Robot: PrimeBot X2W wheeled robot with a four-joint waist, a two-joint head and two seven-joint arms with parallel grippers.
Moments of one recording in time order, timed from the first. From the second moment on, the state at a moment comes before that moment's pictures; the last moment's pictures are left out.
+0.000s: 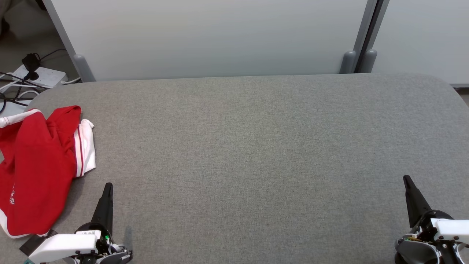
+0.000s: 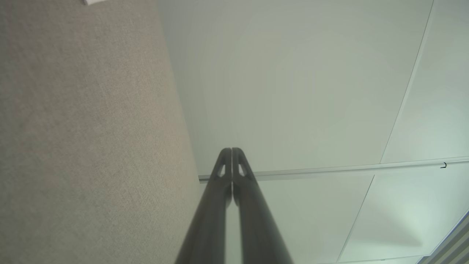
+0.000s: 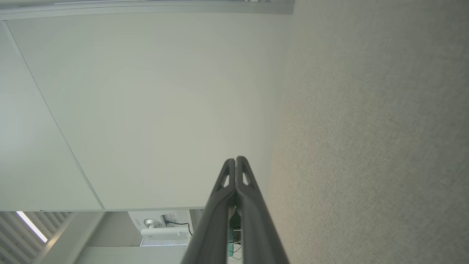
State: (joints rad) left arm -0.05 0.04 0.09 0.27 -1.60 -0.12 0.11; right arm -0.09 -0.04 -0.13 0.27 1.61 0.13 0.11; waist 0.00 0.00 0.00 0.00
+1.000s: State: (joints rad) left arm 0.01 0.03 0.08 0.33 -1.60 -0.12 0.10; right arm -0.05 -0.01 -0.09 0.34 1.59 0.13 0.09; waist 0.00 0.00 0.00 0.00
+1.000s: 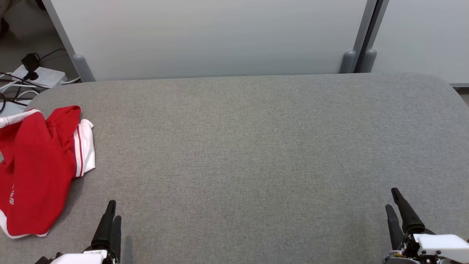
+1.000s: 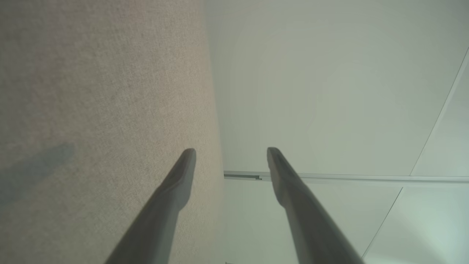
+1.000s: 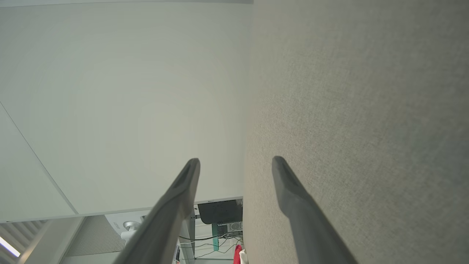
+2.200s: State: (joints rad) left arm -0.05 0.13 0.02 0.34 -1.23 -0.12 -0.02; right arm -0.17 -0.02 -0.01 0.39 1.12 0.13 -0.01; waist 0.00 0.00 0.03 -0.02
